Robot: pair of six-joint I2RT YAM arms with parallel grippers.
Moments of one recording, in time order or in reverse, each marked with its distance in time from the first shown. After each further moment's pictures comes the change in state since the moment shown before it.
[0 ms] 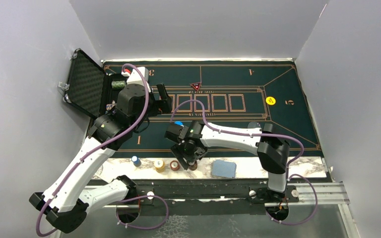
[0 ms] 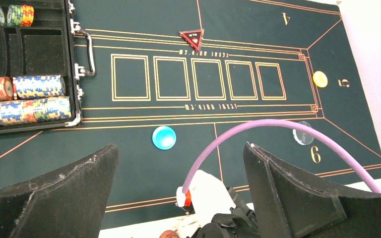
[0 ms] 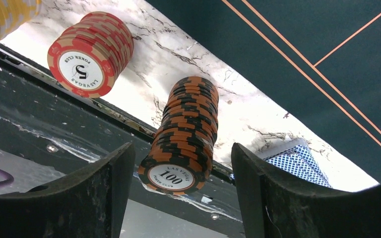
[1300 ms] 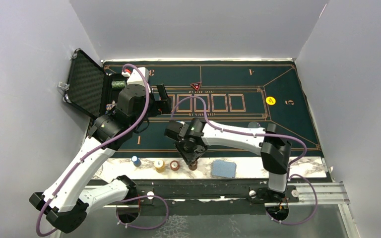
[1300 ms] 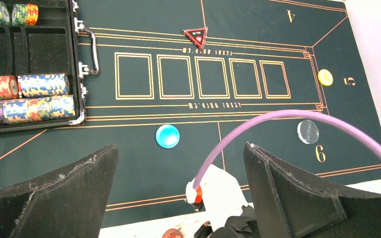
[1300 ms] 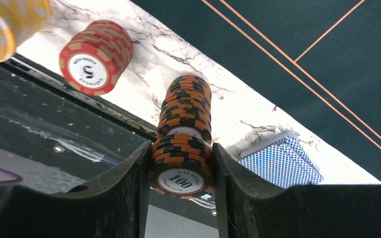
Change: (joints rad) left arm 0.000 0.000 0.001 -0.011 -0.007 0.012; right arm 0.000 -0.005 0.034 -0.036 0.039 0.020
